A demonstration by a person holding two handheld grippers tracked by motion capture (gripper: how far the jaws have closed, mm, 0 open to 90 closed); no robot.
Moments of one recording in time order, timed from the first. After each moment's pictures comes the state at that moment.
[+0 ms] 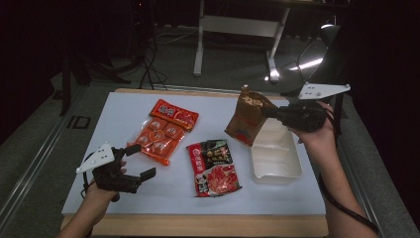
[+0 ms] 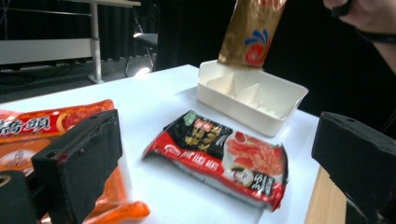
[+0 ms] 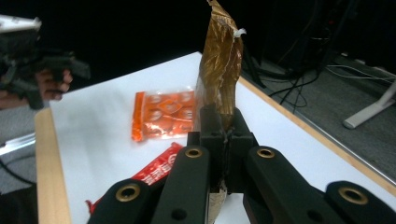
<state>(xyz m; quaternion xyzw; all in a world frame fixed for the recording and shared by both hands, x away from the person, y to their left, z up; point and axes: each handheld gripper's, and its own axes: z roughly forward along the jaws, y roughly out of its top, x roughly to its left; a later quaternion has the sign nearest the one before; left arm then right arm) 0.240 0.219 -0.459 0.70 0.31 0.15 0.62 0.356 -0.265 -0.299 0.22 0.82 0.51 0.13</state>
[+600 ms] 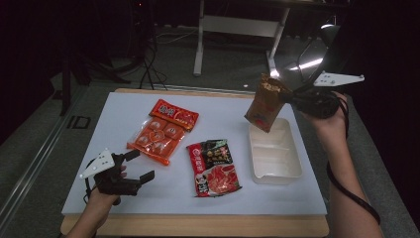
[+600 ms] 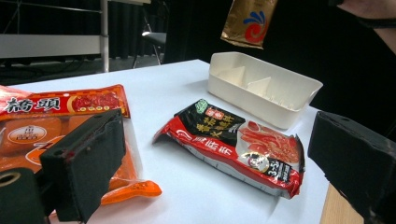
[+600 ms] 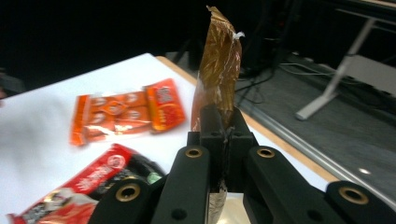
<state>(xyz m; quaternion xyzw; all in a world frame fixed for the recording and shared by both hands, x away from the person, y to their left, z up) 0.242 0.225 -0.489 0.69 0.33 0.15 0.62 0.398 -0.310 -0.302 0.27 0.80 0.50 0.19</state>
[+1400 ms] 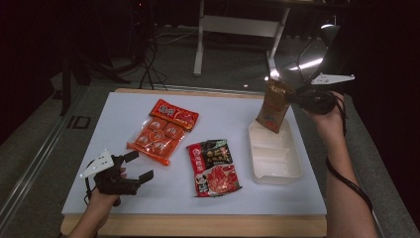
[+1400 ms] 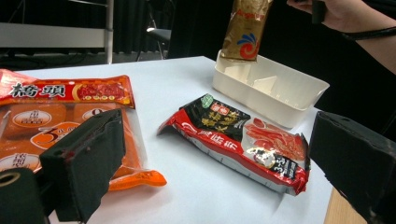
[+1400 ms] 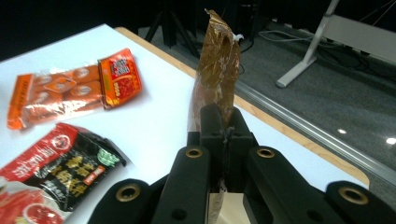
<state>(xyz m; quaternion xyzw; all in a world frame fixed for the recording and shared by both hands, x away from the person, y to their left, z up) 0.245 0.227 -0.499 0.68 0.35 0.14 0.62 0.451 -0.341 -0.345 0.32 0.81 0.45 0.19</state>
